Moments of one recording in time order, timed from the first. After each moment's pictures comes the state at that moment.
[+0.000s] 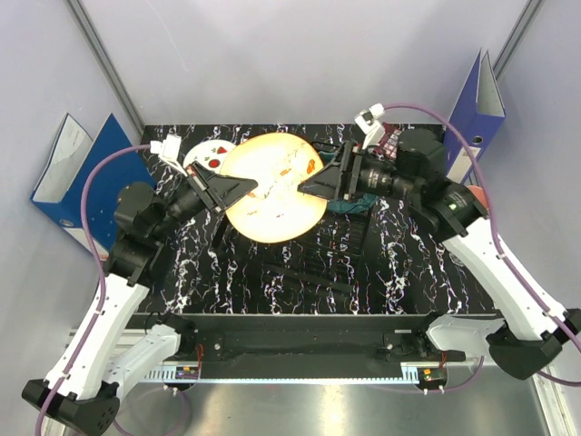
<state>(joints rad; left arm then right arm) -0.36 0.82 0.99 -0.02 0.52 -0.97 0.64 1.21 1.47 -0.47 -0.52 0.78</state>
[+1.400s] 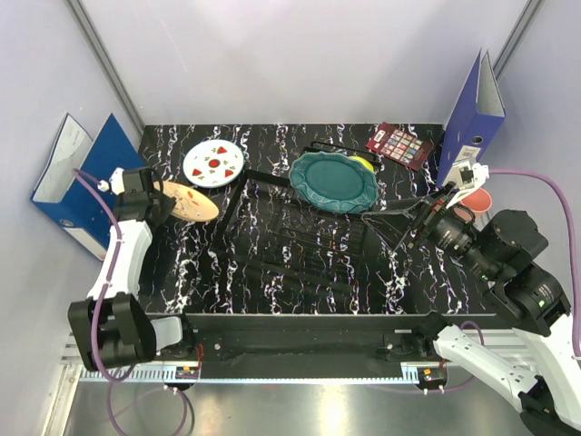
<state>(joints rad) 0.17 1.21 0.94 -0.48 -0.14 -0.82 0.64 0.67 1.25 -0.57 -0.14 0.55</state>
